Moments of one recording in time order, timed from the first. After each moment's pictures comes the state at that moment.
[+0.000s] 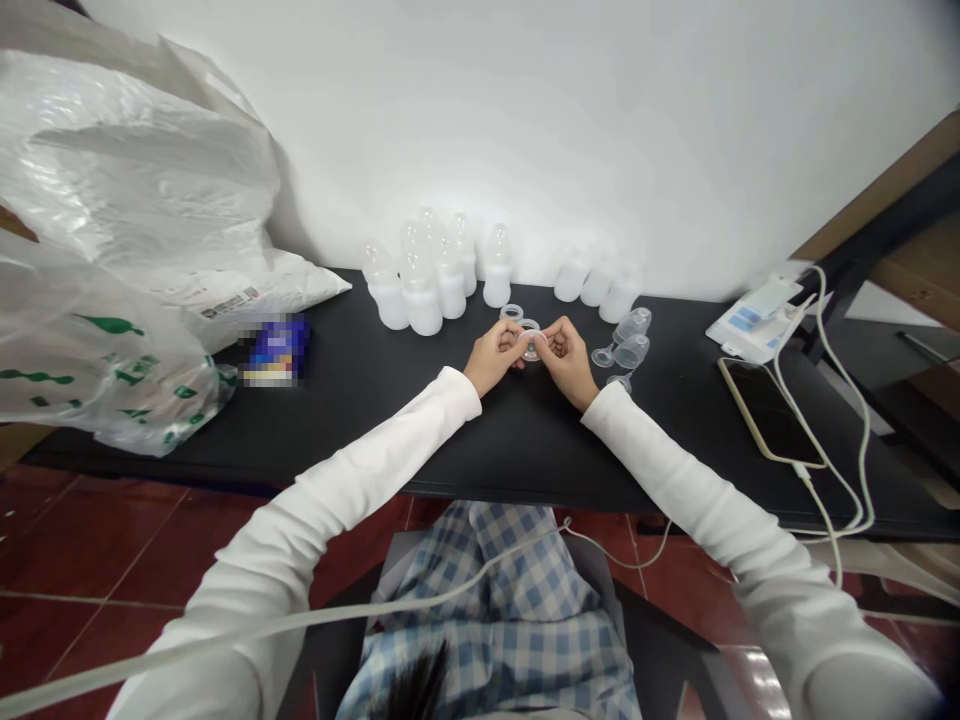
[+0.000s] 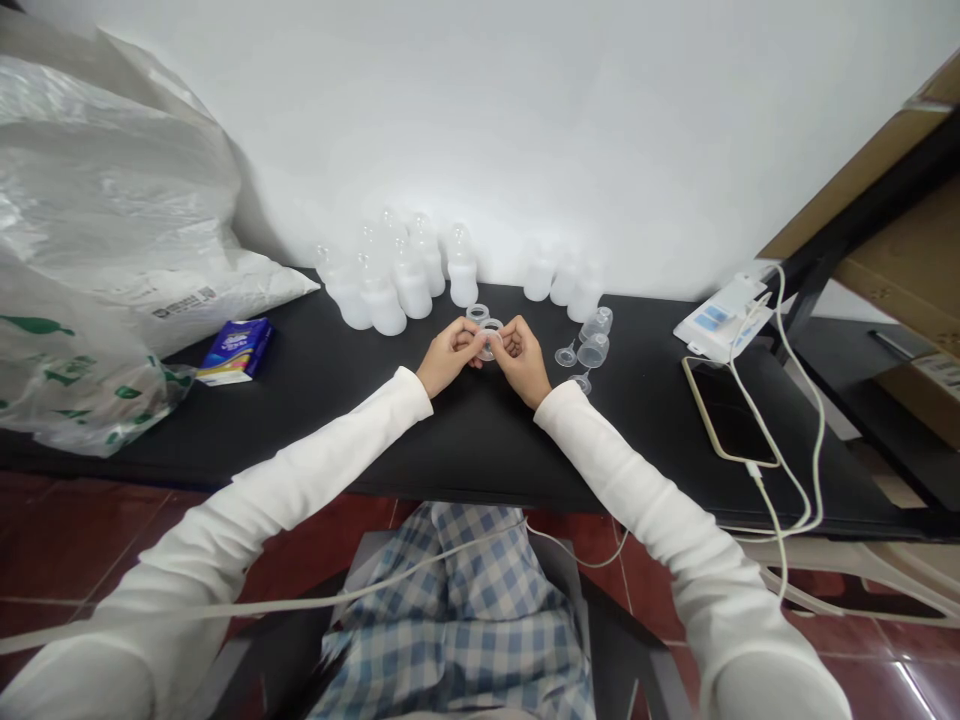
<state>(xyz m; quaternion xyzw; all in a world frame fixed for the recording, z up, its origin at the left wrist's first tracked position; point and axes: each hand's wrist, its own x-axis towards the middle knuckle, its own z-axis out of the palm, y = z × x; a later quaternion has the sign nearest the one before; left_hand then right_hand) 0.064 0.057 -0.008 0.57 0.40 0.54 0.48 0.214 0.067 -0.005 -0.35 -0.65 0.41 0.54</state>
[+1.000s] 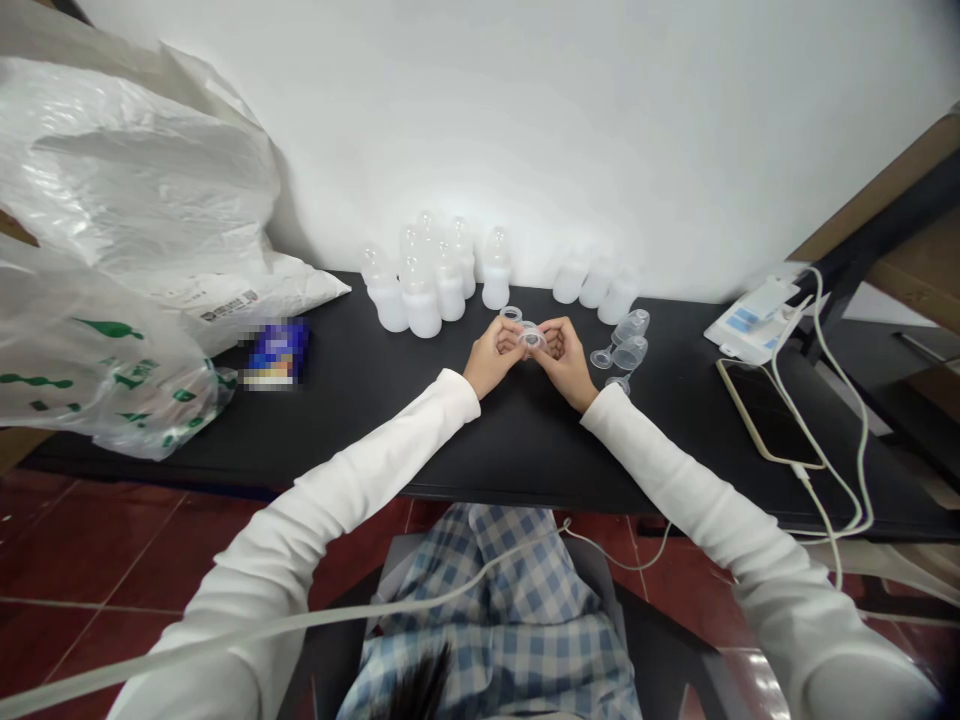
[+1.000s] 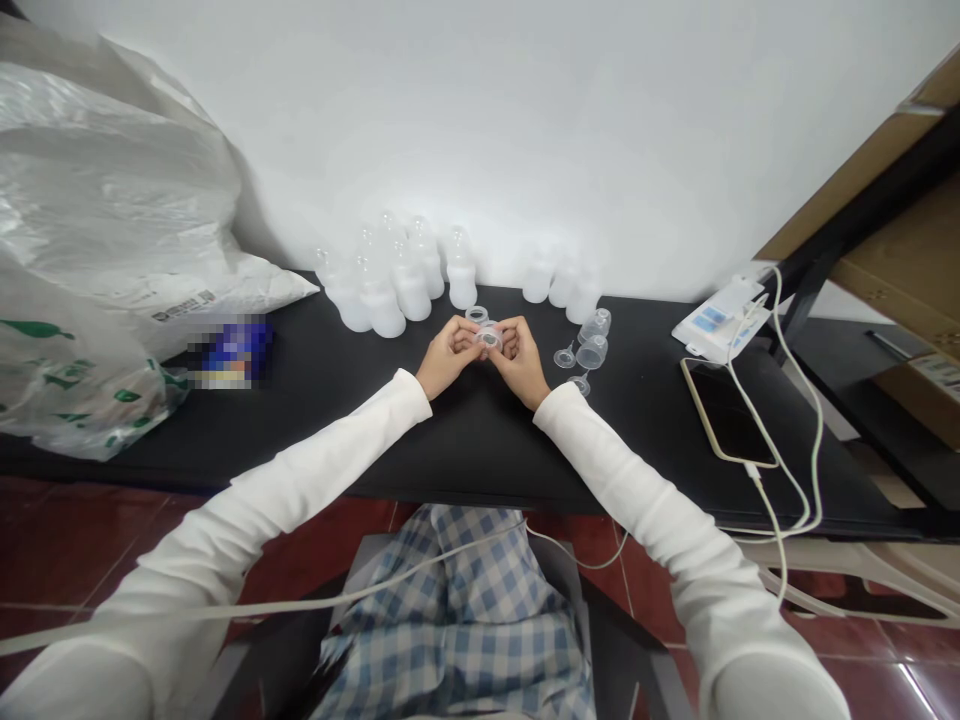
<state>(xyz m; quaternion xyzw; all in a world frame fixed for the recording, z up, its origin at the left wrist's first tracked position) 0.063 0.065 -0.017 0.56 0.38 0.57 0.47 0.219 0.074 -0.013 -0.35 -0.66 0.40 0.52</state>
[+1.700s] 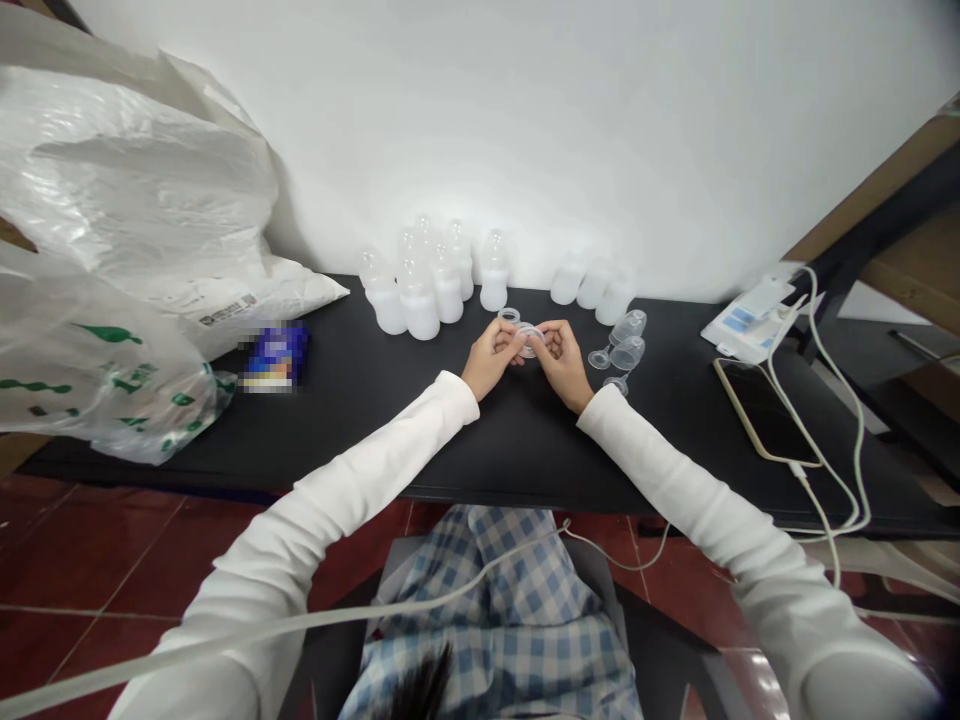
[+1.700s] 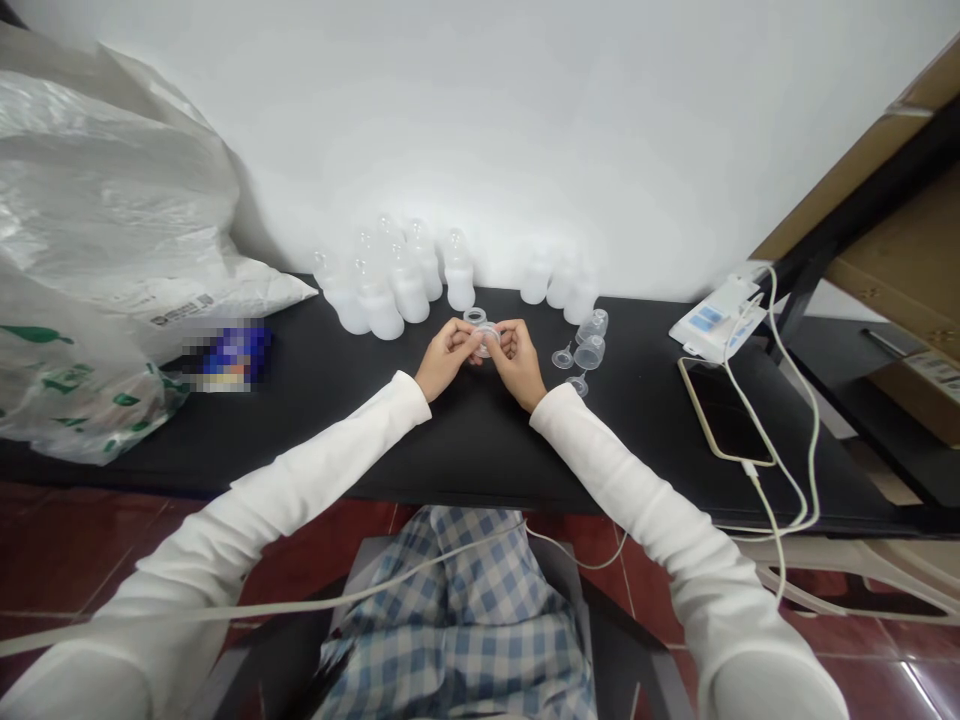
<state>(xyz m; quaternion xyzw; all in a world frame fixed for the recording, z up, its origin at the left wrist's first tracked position) 0.065 0.060 -0.013 0.55 0.38 0.57 0.48 0.212 0.068 -0.010 -0.37 -0.63 0.40 0.56</state>
